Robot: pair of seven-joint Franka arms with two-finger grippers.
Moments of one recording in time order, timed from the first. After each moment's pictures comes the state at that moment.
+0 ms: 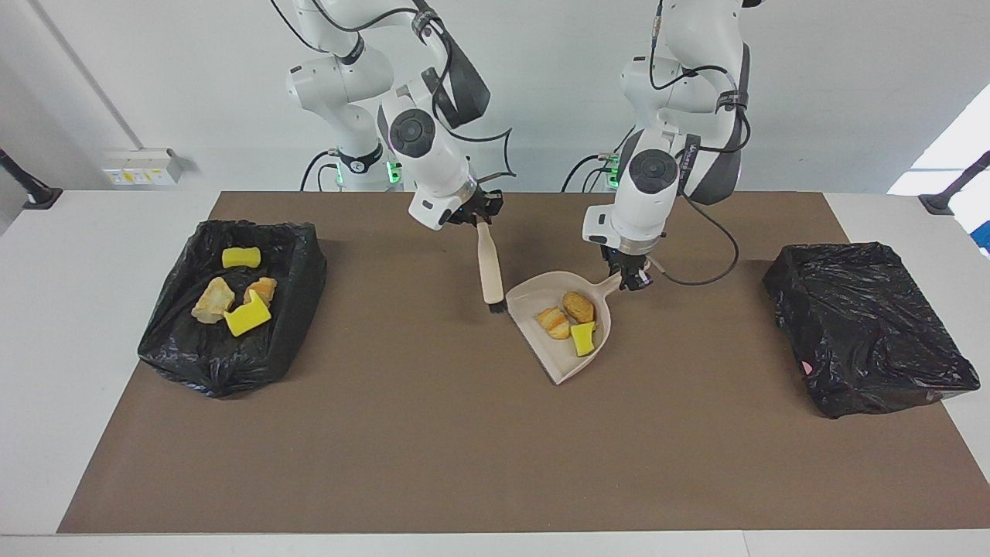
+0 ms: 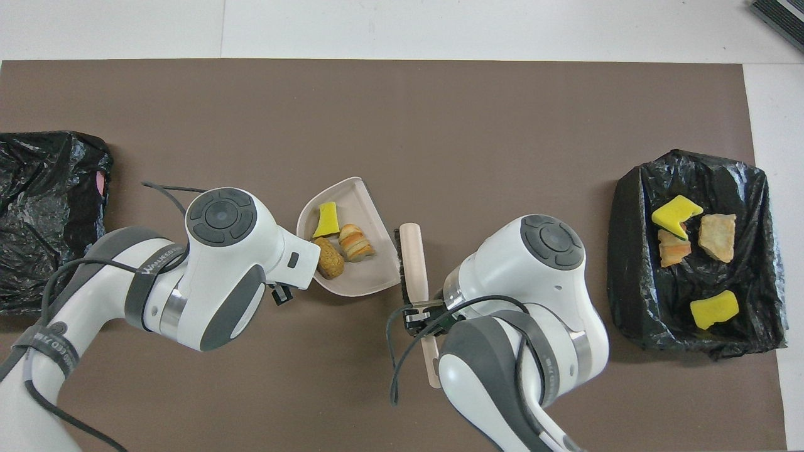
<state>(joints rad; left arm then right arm) -0.34 0.07 -0.04 -2.06 0.05 2.05 0.57 0.45 -0.04 0.15 -2.08 0.31 1.87 0.38</state>
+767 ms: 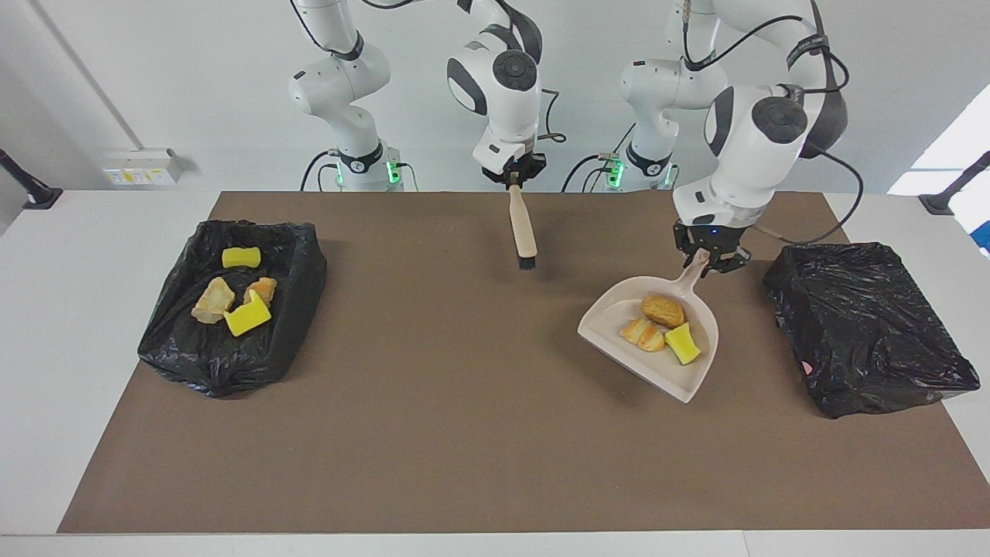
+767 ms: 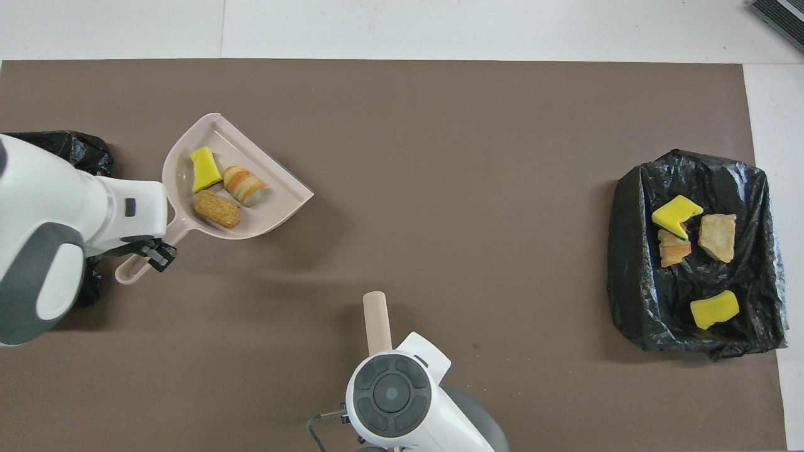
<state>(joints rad) 0.04 -0.07 -0.03 -1.90 0.05 1.72 0.60 0.82 0.10 0.16 -2.13 0.22 2.10 0.83</state>
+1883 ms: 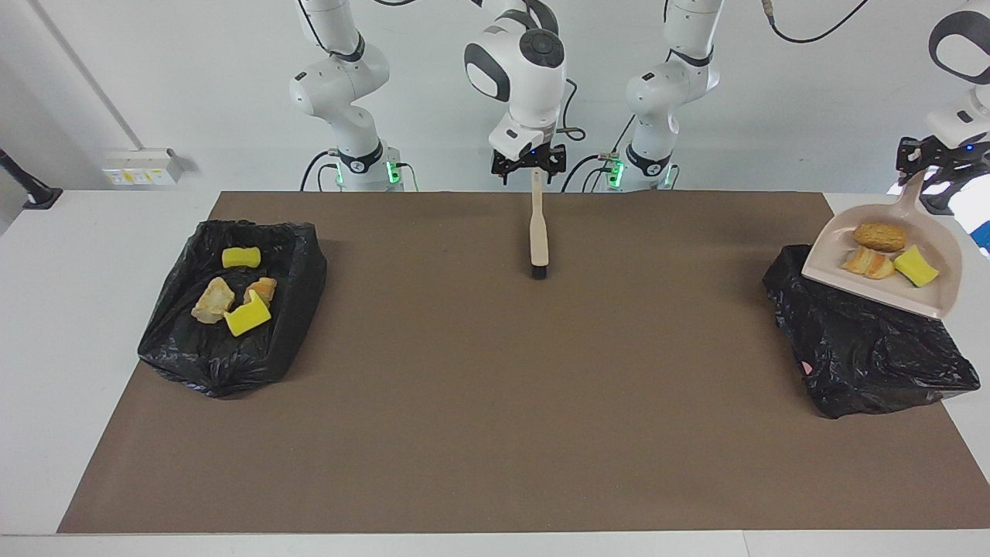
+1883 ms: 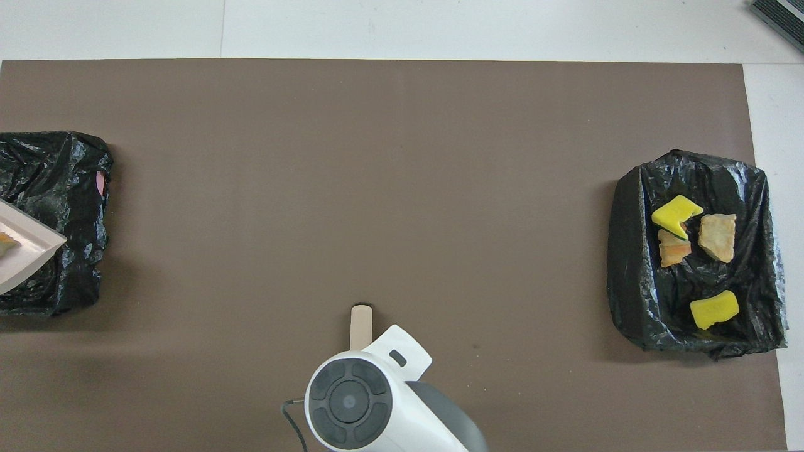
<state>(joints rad) 0.49 0.08 0.06 -1.62 0.35 1.71 1.23 0.60 -0.03 0.14 -1.82 0.08 1.64 0.62</state>
